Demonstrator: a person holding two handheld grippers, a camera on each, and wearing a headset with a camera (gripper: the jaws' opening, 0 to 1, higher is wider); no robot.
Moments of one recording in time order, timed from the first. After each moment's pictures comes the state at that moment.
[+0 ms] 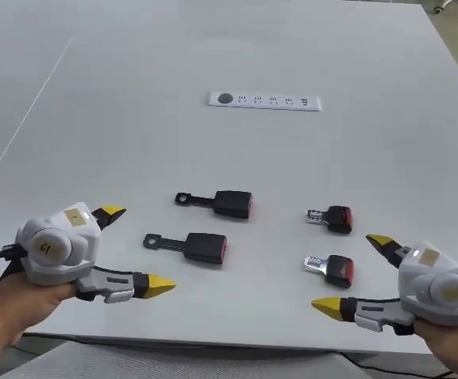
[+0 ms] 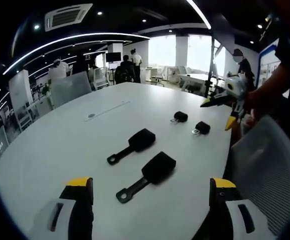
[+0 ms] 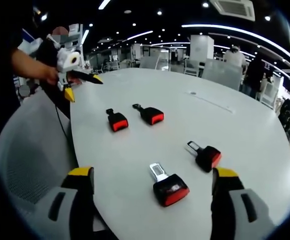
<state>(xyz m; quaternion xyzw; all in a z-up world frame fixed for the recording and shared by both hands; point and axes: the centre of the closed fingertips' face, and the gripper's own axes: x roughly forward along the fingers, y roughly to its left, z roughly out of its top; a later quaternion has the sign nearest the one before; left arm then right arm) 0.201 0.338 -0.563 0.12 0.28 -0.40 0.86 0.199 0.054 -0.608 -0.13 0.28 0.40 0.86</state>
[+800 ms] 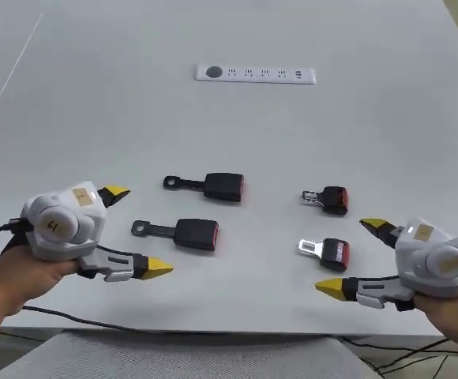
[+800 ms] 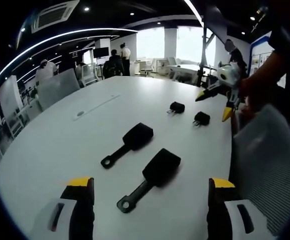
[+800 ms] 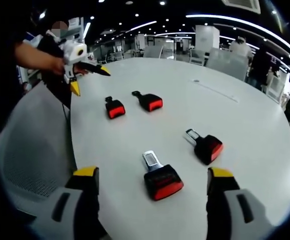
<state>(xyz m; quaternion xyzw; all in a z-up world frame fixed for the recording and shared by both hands) 0.228 0.325 -0.591 0.17 0.30 -0.44 0.83 0.210 0.044 -0.635 -0.14 0.33 0.42 0.84</state>
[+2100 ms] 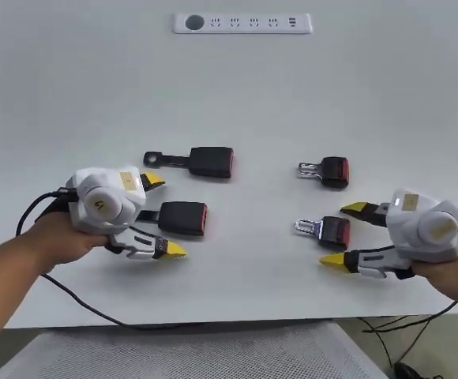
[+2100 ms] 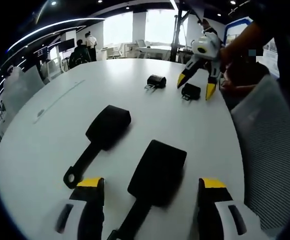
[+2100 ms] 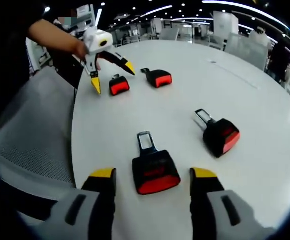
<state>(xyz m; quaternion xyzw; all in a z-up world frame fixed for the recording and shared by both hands) 0.249 0.279 -0.666 0.22 0.35 -0.54 0.74 0.213 0.048 -0.664 -0.17 0.38 0.48 0.77</state>
